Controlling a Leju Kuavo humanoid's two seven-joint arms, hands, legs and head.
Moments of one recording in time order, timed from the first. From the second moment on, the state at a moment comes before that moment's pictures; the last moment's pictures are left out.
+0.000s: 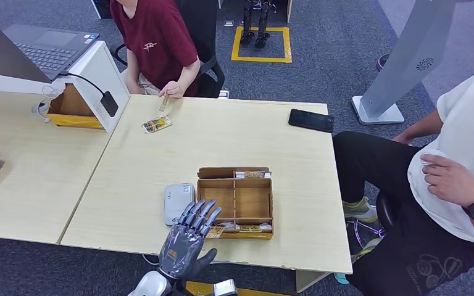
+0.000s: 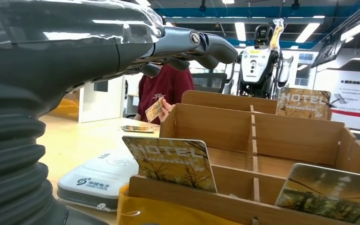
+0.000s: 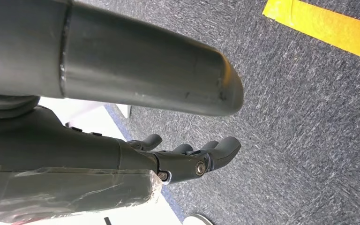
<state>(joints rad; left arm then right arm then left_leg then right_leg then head) 0.05 -0.04 -0.57 -1.32 -1.46 0.69 -0.13 -0.07 0.11 -0.77 -0.21 1.51 -0.31 0.04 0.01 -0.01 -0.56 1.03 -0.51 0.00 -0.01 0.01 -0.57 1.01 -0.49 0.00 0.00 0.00</state>
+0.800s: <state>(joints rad) 0.04 -0.04 -0.56 -1.28 -1.38 0.70 -0.16 -0.07 0.11 -0.77 -0.21 1.51 -0.31 0.04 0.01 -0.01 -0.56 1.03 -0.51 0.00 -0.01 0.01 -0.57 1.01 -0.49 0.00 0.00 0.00</state>
